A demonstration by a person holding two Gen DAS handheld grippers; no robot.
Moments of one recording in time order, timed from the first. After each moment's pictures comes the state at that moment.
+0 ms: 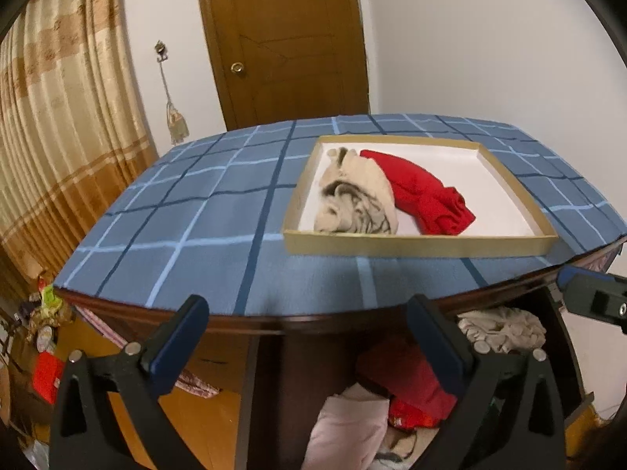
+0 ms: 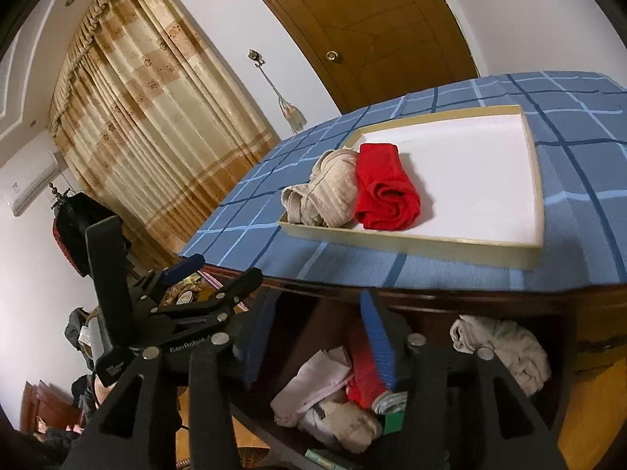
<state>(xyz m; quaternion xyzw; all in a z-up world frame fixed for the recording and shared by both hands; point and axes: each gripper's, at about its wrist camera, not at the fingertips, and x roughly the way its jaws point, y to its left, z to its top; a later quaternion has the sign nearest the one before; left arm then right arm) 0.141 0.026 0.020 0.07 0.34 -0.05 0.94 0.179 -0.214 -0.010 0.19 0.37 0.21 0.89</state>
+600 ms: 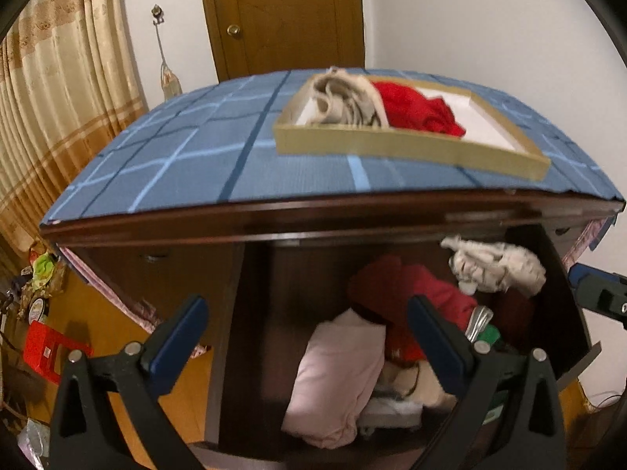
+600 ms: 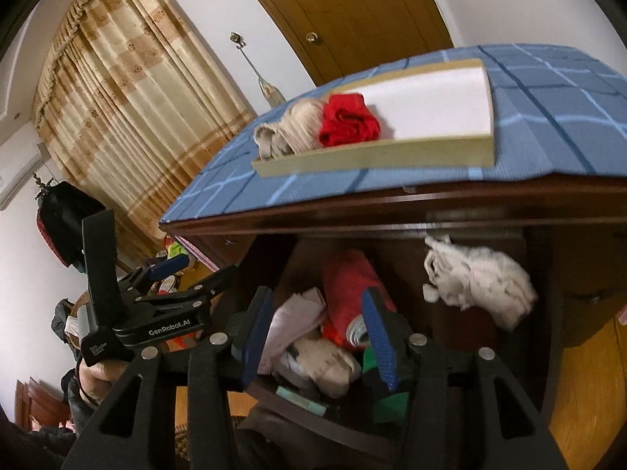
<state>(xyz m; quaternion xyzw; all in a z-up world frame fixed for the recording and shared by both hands) 0.100 0.033 -0.039 0.06 0.40 -0.05 0.91 0.127 -0.223 -0.058 0.18 0.40 0.18 0.88</state>
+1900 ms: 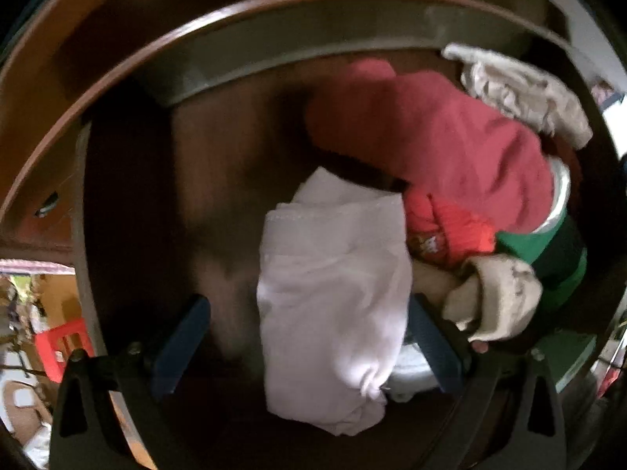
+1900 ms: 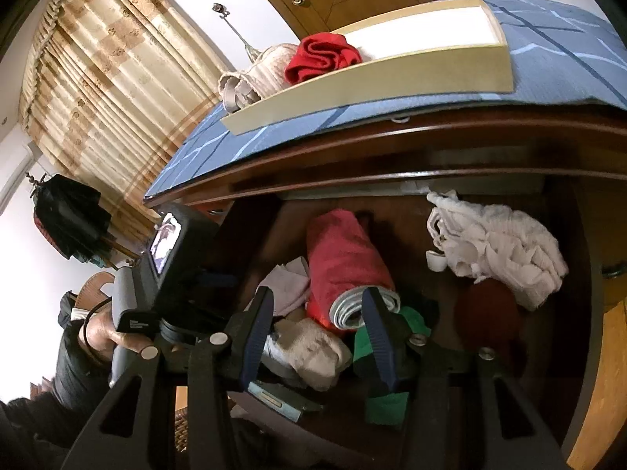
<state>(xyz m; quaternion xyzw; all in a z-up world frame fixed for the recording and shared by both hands) 0.165 -0.004 -0.165 0.17 0.65 -0.14 0.73 0.157 -0.217 -0.102 0.19 0.46 0.19 0.84</state>
